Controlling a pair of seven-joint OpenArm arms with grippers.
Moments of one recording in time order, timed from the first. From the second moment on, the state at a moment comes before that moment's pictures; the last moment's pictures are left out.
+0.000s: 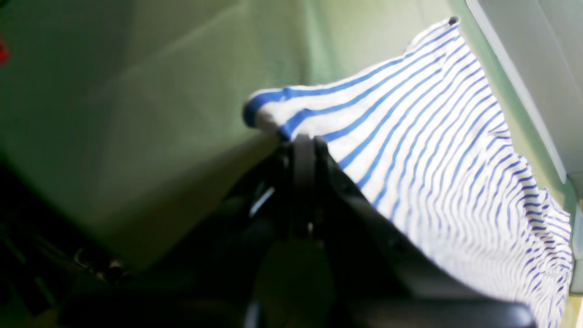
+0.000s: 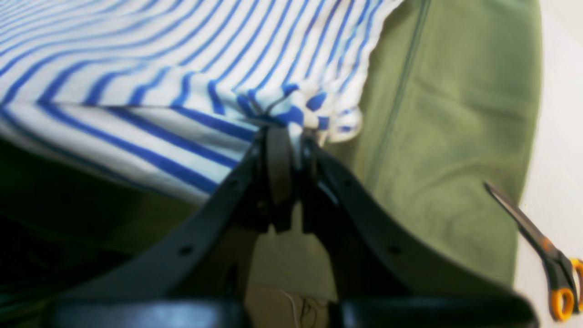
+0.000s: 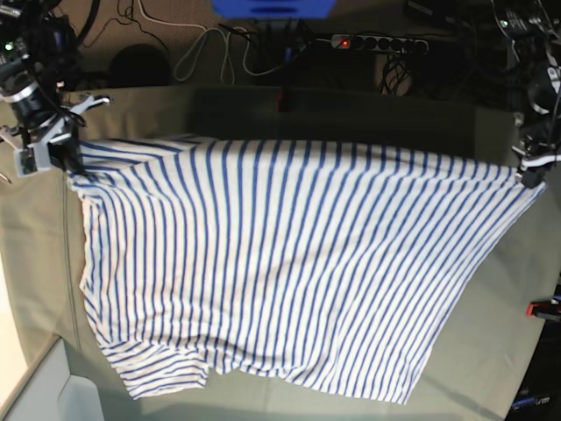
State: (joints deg) left arm 21.5 -9.2 -37.0 98.0 -48.6 0.1 30.8; right arm -29.7 6.2 36.1 113.0 11.8 39.4 -31.8
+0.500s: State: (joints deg) left arm 26.9 -6.6 -37.0 100.9 -48.8 0.1 30.9; right arm -33.7 1.8 41.9 113.2 11.5 39.4 -31.8
